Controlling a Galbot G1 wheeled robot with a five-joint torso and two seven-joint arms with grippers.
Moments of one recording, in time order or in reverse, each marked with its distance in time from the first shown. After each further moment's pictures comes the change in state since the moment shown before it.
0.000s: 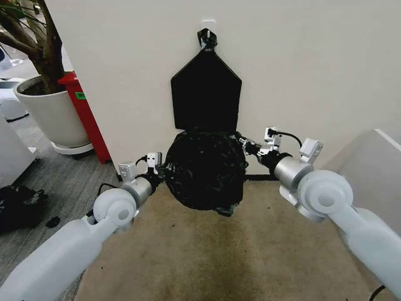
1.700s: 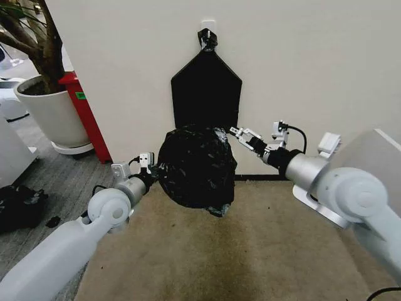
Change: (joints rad) left arm 0.034 0.016 -0.046 0.018 -0.001 0.002 -0.015; right arm -0.004 -0.010 0.073 0.160 0.379 0.004 0.096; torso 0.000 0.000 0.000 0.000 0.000
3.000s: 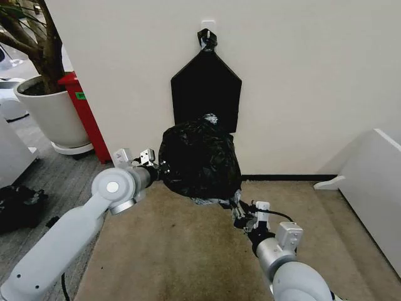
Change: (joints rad) left arm -0.132 -0.104 -0.036 -0.007 -0.527 0.163 -0.512; right arm -0.531 0.087 -0.237 0.215 -0.886 0.064 0.287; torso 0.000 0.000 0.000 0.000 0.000
